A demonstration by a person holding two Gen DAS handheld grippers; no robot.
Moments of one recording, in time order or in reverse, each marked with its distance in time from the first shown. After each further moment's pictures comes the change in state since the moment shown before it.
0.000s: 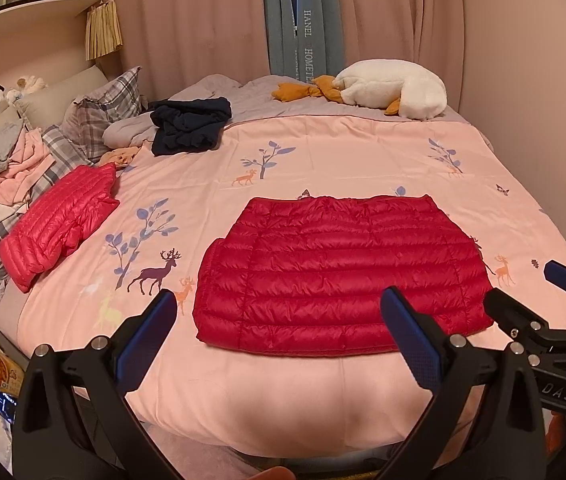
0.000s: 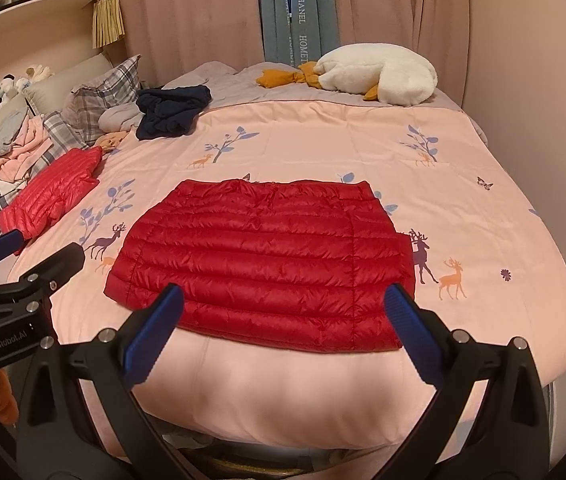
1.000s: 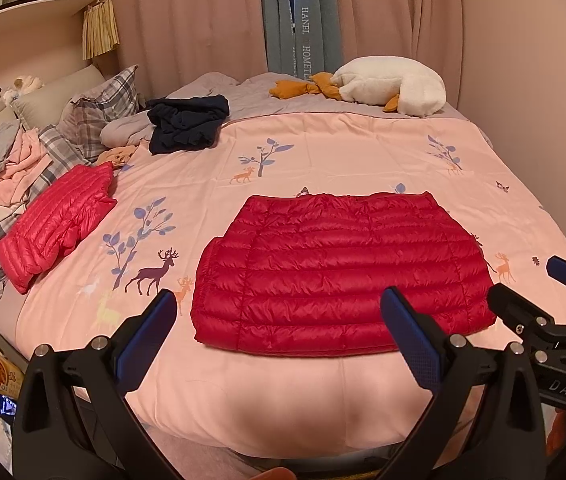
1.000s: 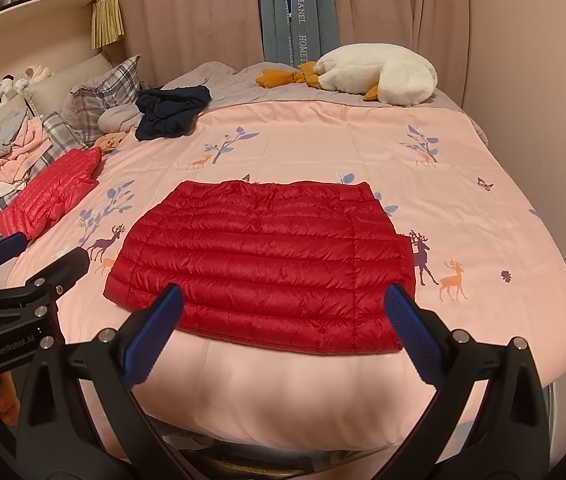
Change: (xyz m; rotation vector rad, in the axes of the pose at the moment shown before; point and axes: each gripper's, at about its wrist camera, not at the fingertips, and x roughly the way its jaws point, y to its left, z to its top) left arm 0.006 -0.003 -0.001 0.005 0.008 -0.005; right arm 0.004 0.001 0.002 -0.001 -0.001 -0.001
